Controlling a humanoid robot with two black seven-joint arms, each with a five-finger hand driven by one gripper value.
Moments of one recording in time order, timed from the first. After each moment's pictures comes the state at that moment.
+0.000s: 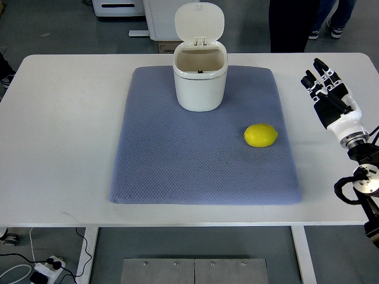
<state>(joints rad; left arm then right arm) -0.03 0.00 -0.10 -0.24 -0.01 0.19 -0.12 0.40 -0.21 1.25 1.06 -0.48 0.19 0.21</state>
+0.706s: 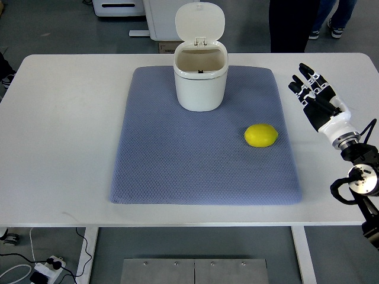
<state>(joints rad) -0.03 0.00 -0.10 -0.24 -0.01 0.19 -0.12 0.41 -0.22 1.21 1.07 -0.49 0.20 0.18</state>
